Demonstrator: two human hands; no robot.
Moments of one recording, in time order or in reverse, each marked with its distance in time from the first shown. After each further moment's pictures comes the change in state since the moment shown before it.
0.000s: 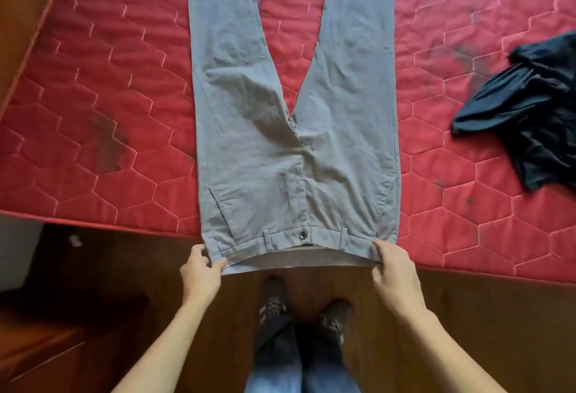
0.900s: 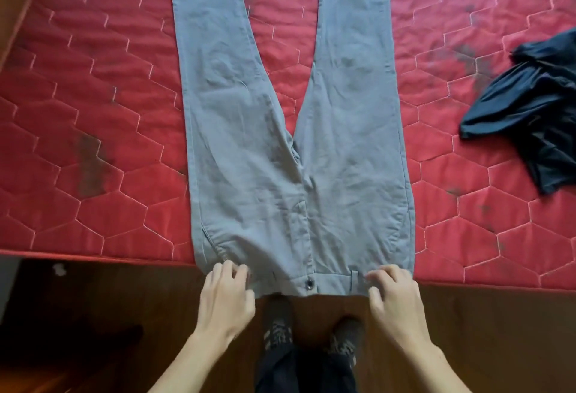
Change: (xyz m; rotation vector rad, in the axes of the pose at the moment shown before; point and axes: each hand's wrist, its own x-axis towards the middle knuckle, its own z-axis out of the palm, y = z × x) left_hand 0.011 0.002 0.017 0.628 0.021 0.827; right_hand -0.010 -0.029 0.025 0.008 0.076 0.017
